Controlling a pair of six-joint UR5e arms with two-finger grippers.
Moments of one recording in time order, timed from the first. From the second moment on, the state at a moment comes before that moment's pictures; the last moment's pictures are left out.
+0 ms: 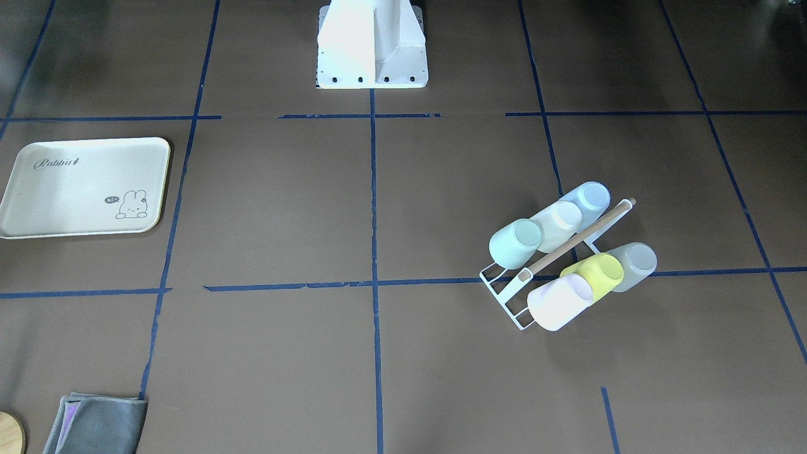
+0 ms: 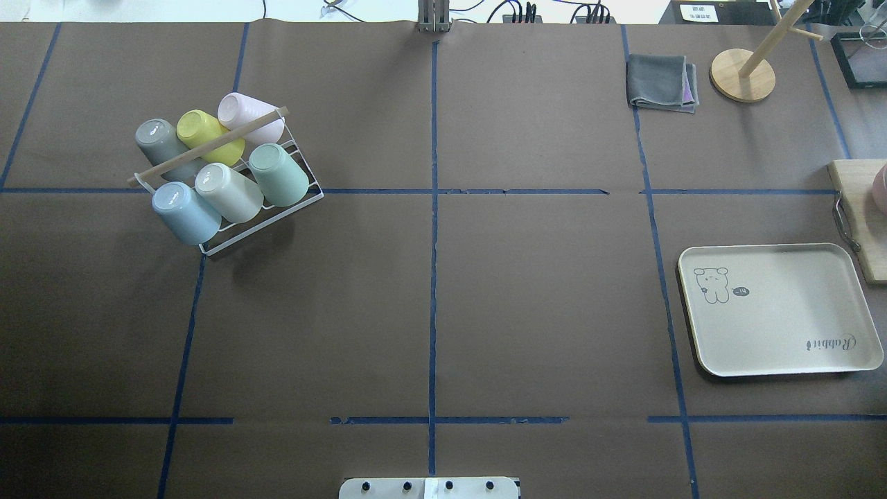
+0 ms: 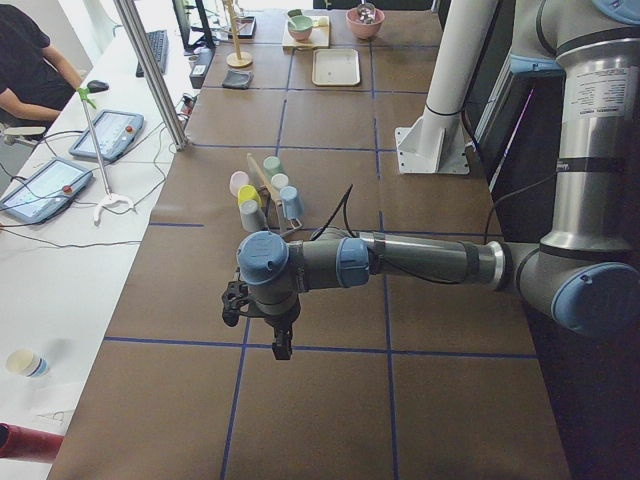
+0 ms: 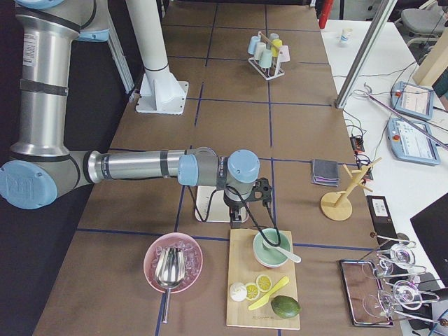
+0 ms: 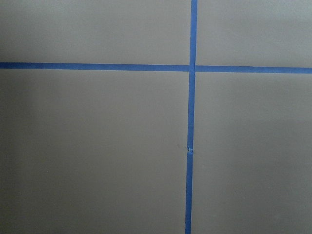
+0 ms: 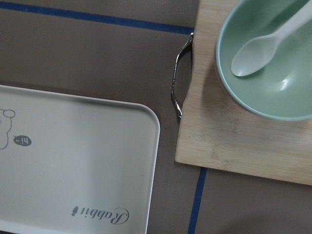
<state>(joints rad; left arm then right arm) -1.62 -1.54 -1.69 -1.38 -2.37 0.09 1.47 -1.72 1.81 -1.67 2.40 -0.10</state>
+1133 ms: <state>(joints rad) -1.62 -1.54 -1.70 -1.38 -2.38 0.09 1.23 -1.78 1.53 -0.89 2.39 0.47</state>
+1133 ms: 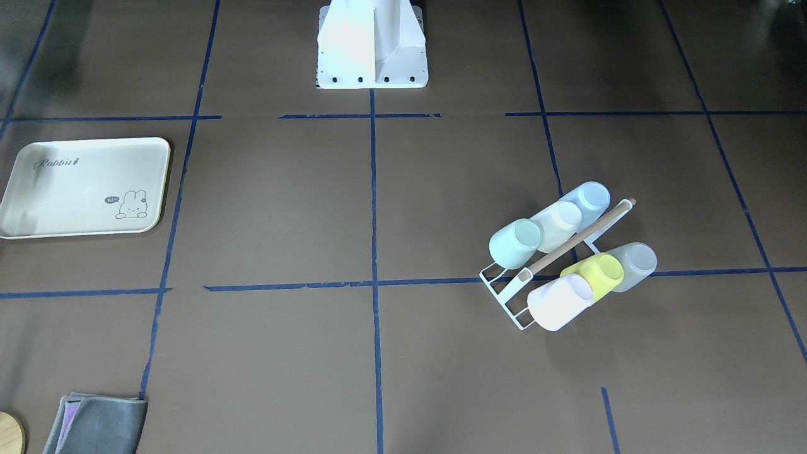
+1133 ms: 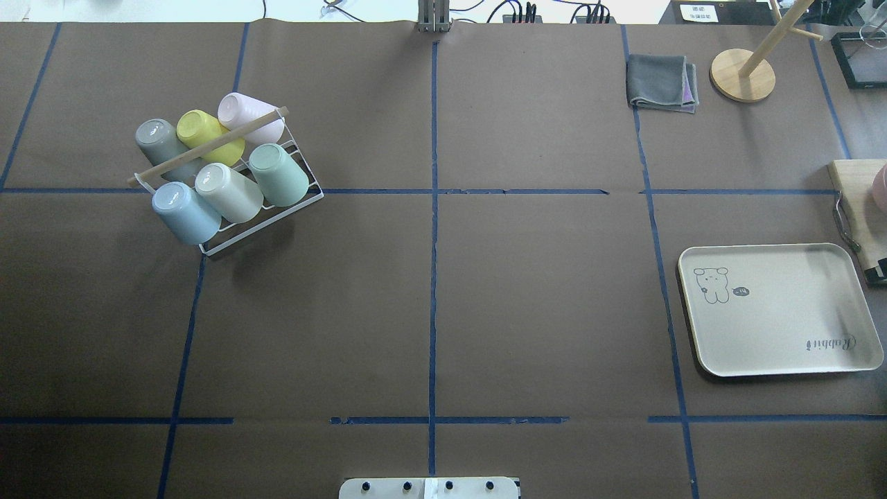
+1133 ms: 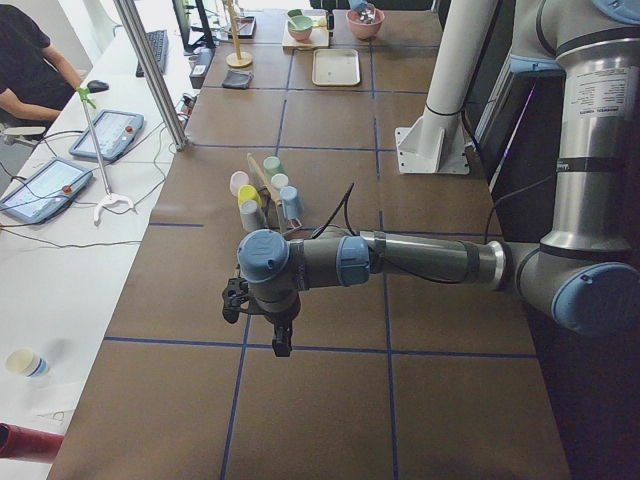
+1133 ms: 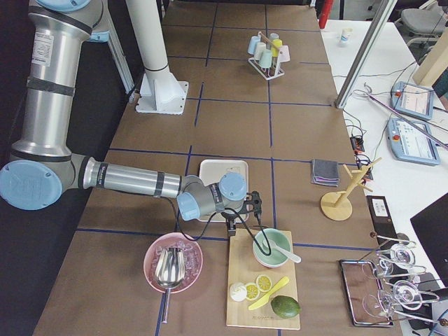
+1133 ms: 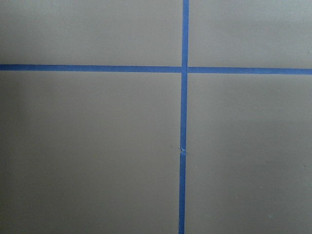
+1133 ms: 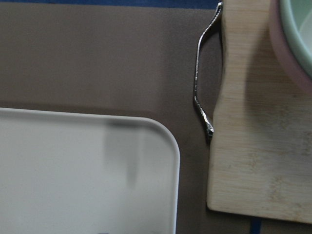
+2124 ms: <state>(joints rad) -1.62 -1.54 -1.70 -1.38 -2.38 0.09 1.12 -1.81 1.49 -0.80 2.39 0.55</state>
